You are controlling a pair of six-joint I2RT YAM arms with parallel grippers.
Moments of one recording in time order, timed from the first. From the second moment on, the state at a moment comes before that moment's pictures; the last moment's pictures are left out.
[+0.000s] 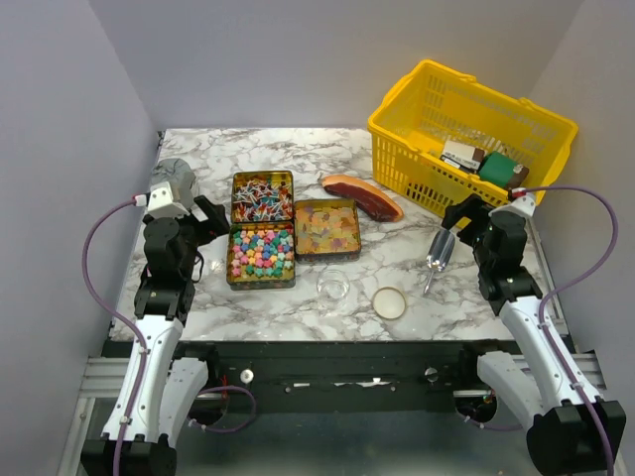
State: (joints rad) left arm -0.04 0.68 0.65 -0.14 -0.07 -0.37; right arm 0.08 0.81 0.58 -0.05 0.23 0.49
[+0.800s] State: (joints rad) left arm -0.05 0.68 0.61 -0.17 -0.27 -0.60; right arm 0.09 0.86 0.62 -0.21 0.01 0.53
